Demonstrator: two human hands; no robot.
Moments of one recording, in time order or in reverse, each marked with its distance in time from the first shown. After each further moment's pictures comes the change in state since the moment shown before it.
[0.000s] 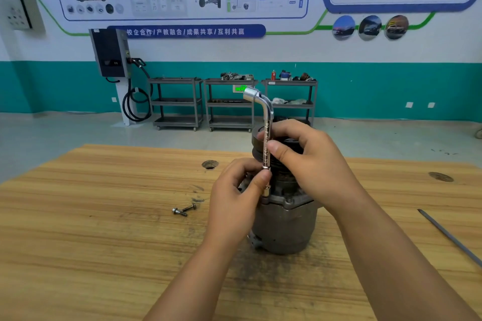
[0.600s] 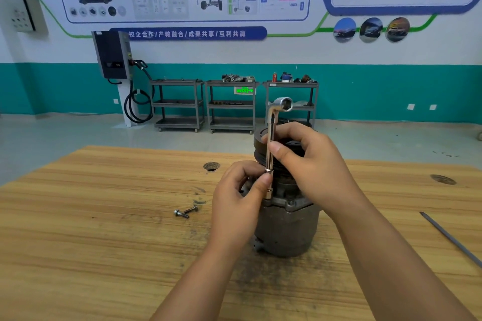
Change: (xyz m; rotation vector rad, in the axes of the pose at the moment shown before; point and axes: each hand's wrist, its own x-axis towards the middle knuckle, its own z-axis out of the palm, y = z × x) left_hand -0.003 0.001 0.002 -0.023 0.056 -0.007; right_hand -0.001 0.001 0.003 0.007 0.036 0.029
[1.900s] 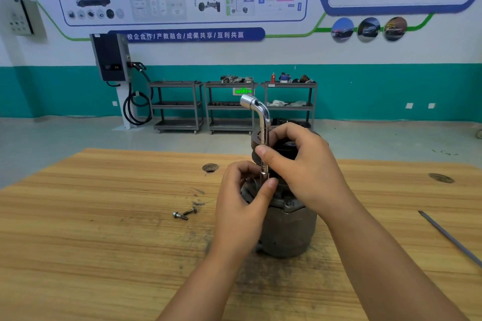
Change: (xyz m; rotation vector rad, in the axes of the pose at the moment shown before) left_hand -0.008 0.001 0.005 0.019 0.011 -0.011; right_hand -0.002 -0.004 0.006 -0.046 0.067 -0.009
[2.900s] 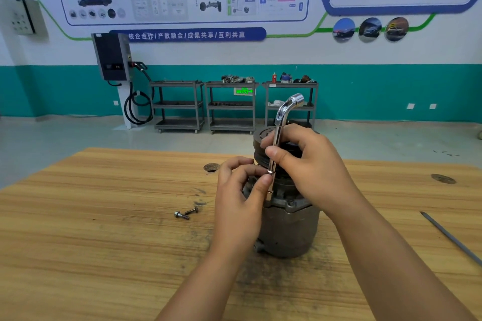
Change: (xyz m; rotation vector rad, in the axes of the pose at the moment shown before) left_hand 0.006 0.001 -0.002 0.076 0.047 -0.012; right_hand 0.002 -0.004 -0.005 -0.046 -0.045 -0.029
